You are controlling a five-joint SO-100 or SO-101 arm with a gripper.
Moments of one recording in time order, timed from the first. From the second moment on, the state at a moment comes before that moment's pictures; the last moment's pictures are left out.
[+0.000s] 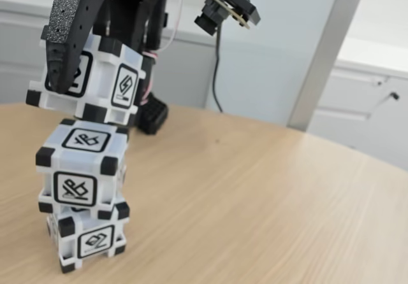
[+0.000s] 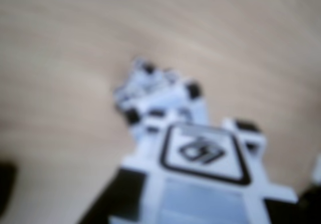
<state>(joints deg) 29.7 122.0 100.6 88.4 22.1</state>
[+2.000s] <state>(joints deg) 10.7 140.4 100.0 89.1 23.9</state>
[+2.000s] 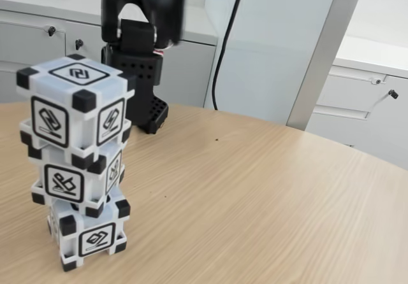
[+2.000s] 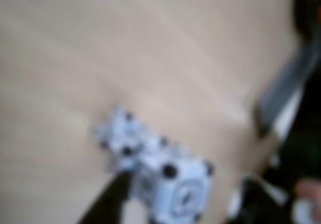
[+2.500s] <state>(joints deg) -8.5 151.9 100.0 85.2 17.0</state>
